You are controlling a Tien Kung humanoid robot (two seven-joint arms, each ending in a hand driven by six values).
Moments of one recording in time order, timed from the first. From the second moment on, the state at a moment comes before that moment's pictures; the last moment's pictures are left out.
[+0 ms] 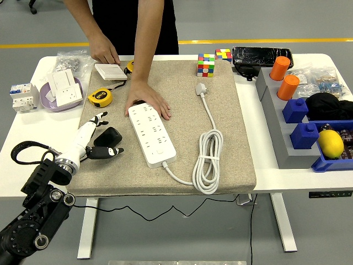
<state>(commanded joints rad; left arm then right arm) -0.17 0.09 -1.26 -1.21 1.94 0.16 0.11 0.05 -0.15 1.46 0.18 -1.71 -0.01 0.03</state>
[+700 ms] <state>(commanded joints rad) -0.18 0.08 -1.27 -1.15 1.97 0.23 0.09 0.06 -0.15 1.48 0.18 -1.73 -0.01 0.03</state>
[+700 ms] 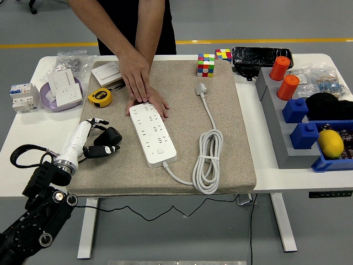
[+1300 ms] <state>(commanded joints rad) -0.18 0.07 -1.28 -1.13 2.02 0.23 0.10 0.06 -0.15 1.51 0.18 -1.74 -0.01 0.03</state>
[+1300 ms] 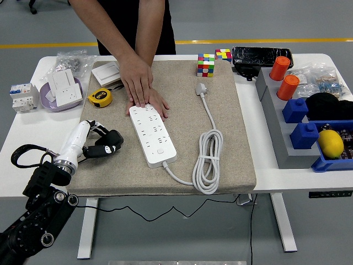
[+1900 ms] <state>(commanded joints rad) -0.20 0.07 -1.27 -1.11 2.05 0.24 0.10 0.06 -0.15 1.52 0.18 -1.74 -0.01 0.03</state>
